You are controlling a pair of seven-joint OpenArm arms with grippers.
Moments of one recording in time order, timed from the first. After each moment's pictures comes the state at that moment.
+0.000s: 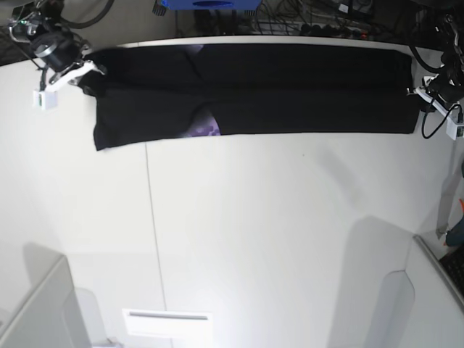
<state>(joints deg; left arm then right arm) 24.8 -27.2 -40.1 99.5 -38.0 -20.8 66.1 -33.3 4.6 35.6 113.5 49.4 18.0 -61.6</state>
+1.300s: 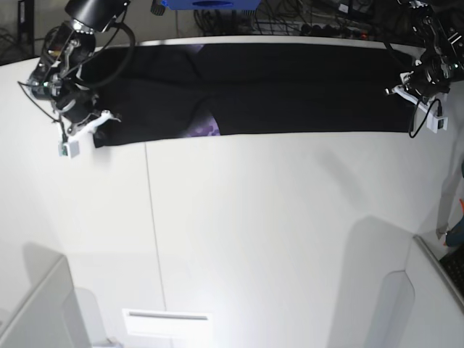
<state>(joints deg) 21.4 -19.4 -38.5 95.1 -37.2 -19.9 65.5 -6.2 0.3 37.2 88.1 19.9 33.3 -57.6</state>
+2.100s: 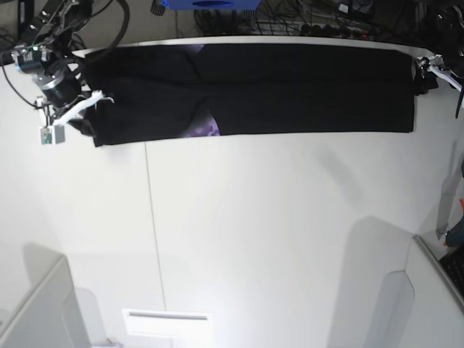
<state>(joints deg) 22.8 -20.1 -56.0 89.9 -36.9 -38.9 65.5 -18.9 -1.3 37.2 114.0 28.8 33.3 -58.1</state>
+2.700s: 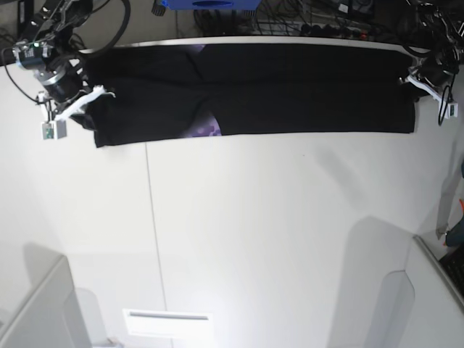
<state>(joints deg) 19.5 -21.4 -45.3 75.9 -40.6 -36.6 54.0 -20.3 -1.5 37.2 114.0 28.9 33.3 -58.1</state>
